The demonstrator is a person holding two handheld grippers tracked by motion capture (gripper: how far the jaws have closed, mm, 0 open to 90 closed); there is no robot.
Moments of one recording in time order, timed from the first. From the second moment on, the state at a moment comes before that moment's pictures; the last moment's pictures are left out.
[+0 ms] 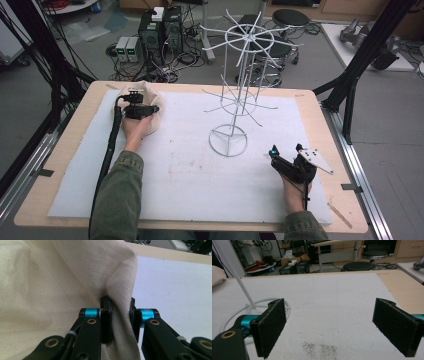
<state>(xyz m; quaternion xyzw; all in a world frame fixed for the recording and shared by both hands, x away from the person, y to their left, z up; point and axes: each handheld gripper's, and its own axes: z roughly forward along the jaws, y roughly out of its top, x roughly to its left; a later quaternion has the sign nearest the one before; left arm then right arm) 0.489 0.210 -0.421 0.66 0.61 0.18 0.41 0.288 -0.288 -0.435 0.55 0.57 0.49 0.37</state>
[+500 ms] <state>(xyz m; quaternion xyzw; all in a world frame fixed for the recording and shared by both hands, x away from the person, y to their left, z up) 0.470 0.225 -0.404 0.65 0.58 0.19 0.46 0.287 -0.287 -0.435 0.55 0.57 0.49 0.37</state>
